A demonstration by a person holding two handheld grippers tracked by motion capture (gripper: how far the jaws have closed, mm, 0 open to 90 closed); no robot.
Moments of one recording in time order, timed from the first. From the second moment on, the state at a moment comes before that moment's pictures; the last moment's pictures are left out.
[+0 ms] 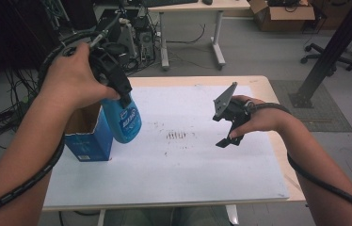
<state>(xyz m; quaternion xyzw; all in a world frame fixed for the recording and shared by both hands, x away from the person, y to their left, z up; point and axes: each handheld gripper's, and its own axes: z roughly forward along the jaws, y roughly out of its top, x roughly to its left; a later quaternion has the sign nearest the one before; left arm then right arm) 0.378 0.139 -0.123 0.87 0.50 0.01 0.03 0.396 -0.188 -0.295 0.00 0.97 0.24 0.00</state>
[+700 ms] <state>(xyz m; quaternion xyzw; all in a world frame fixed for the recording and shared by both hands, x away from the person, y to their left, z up) 0.391 0.204 -0.080 0.78 0.62 0.03 0.03 0.405 -0.185 -0.291 0.00 0.98 0.17 -0.01</state>
